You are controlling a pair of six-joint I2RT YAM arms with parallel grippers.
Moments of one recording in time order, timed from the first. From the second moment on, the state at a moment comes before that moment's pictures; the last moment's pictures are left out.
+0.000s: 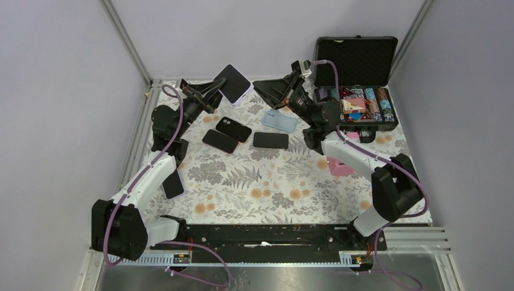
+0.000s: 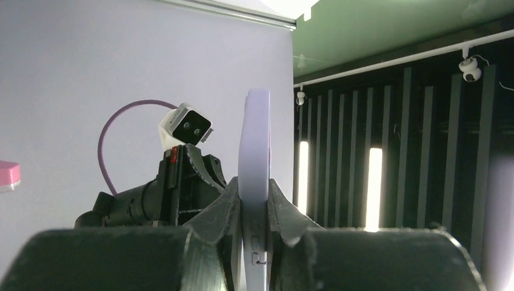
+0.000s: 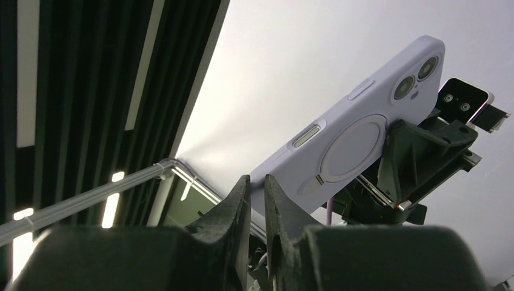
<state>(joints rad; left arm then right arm) -0.23 1.21 0.85 0.73 0.49 -2.09 0.60 1.61 1.11 1.21 -0.45 1.74</state>
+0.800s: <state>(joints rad) -0.27 1.21 0.87 0.62 0.50 -2.04 0.65 1.38 1.14 0.52 -0.48 1.37</state>
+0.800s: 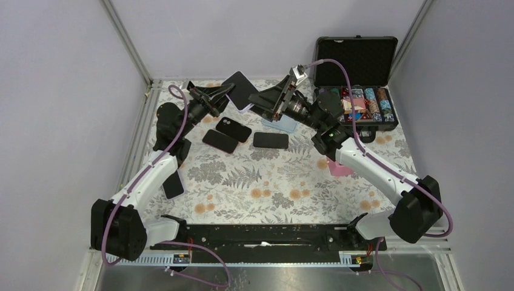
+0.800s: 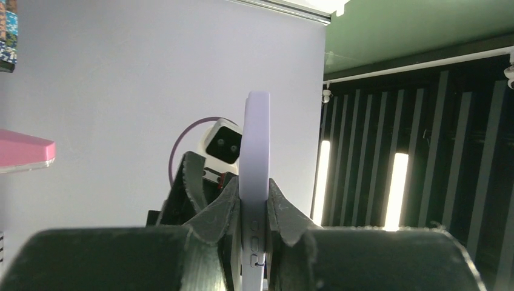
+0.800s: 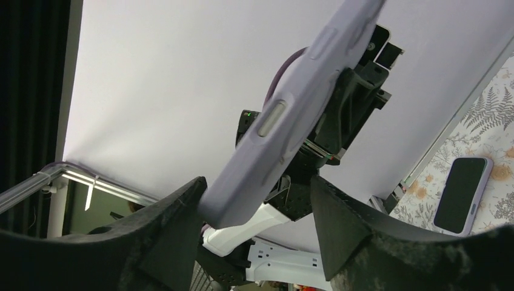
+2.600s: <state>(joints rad) -0.16 1.10 0.83 0.59 0.51 -2.09 0.72 1.52 1.16 0.93 -0.48 1.52</state>
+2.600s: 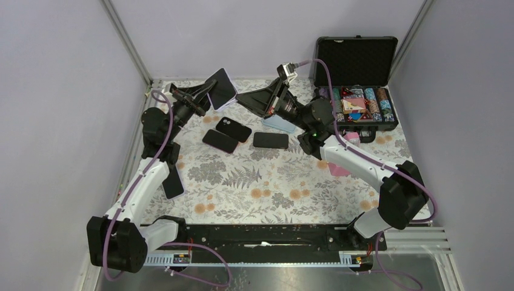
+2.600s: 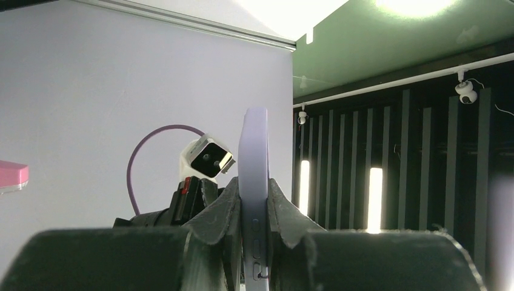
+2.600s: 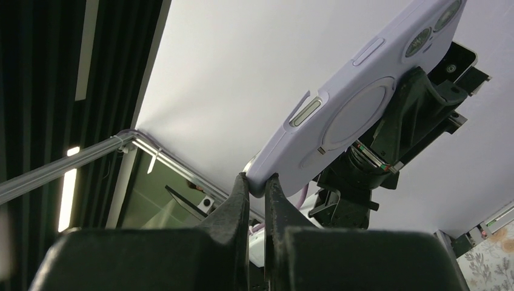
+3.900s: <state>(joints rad) -0.19 1.10 0.87 0.44 0.58 -1.96 0.75 1.43 1.16 0.57 -0.38 1.36</state>
